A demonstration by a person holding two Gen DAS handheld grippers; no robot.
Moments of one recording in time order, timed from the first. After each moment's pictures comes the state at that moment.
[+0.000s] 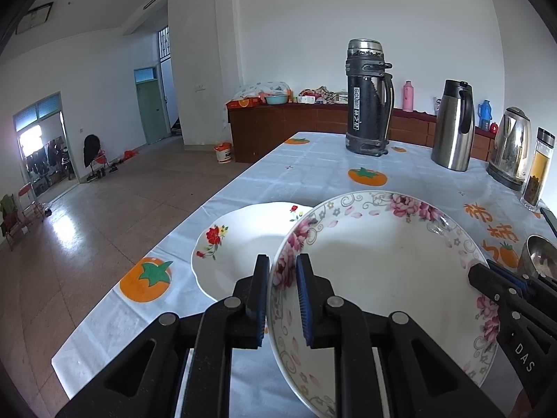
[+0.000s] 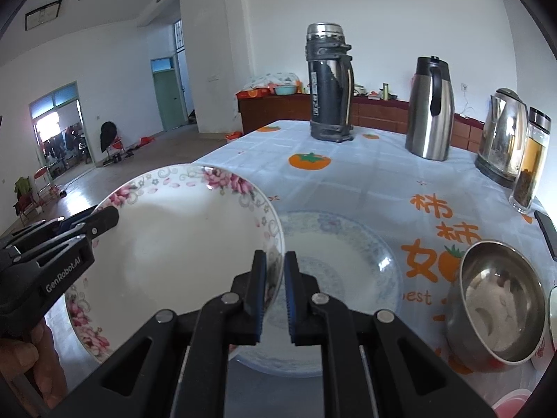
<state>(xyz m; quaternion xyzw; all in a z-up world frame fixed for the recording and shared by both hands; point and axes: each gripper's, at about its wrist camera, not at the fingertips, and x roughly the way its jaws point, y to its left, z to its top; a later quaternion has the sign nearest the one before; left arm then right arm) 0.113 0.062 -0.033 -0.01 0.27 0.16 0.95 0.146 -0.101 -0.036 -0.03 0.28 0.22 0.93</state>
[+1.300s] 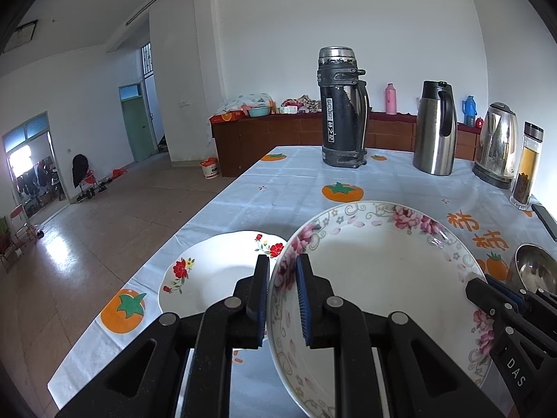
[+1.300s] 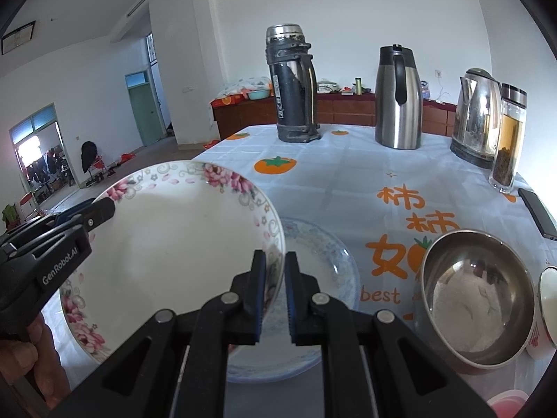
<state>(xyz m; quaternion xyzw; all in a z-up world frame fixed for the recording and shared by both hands) 0.140 0.032 -0.022 0.02 0.25 0.13 0.96 0.160 -0.131 -0.033 0.01 0.28 0.18 0.94</state>
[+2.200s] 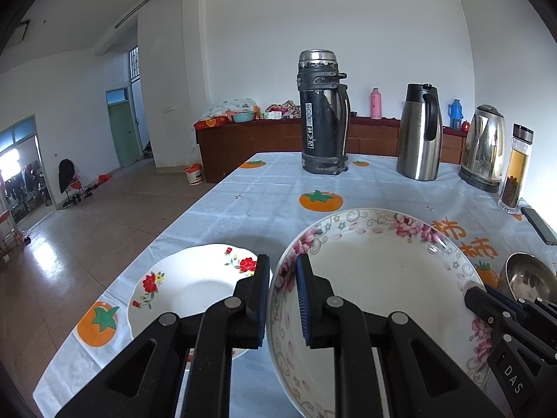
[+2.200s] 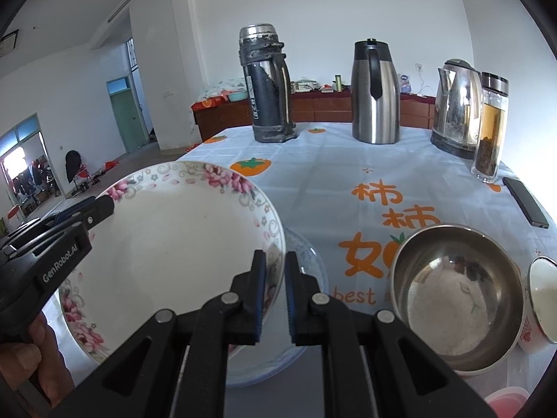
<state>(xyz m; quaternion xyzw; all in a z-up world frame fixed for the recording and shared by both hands) 0.162 0.017 -0.024 0.01 0.24 0.10 0.97 0.171 -0.149 -0.034 0.03 0.29 0.14 0.95</state>
